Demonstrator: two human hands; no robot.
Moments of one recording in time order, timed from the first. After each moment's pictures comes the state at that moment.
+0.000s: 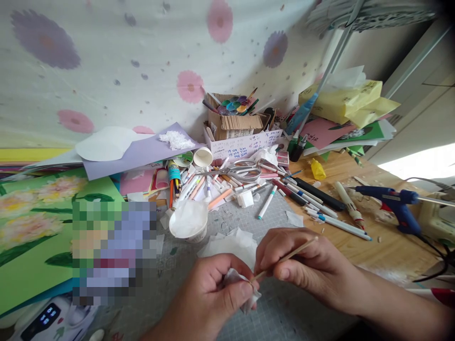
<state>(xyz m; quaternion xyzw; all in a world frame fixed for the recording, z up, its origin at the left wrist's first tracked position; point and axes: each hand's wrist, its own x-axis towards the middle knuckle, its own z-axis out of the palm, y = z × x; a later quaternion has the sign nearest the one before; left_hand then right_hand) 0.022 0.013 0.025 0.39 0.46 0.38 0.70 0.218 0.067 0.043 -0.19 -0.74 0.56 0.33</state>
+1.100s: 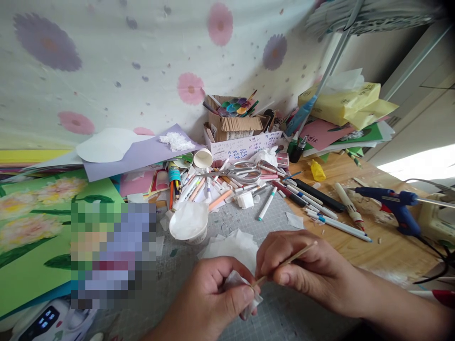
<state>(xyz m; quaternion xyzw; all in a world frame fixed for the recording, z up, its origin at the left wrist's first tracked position) 0.025 0.011 0.028 0.37 0.50 0.36 0.70 0.218 0.067 0.045 -0.18 -0.77 0.53 0.31</state>
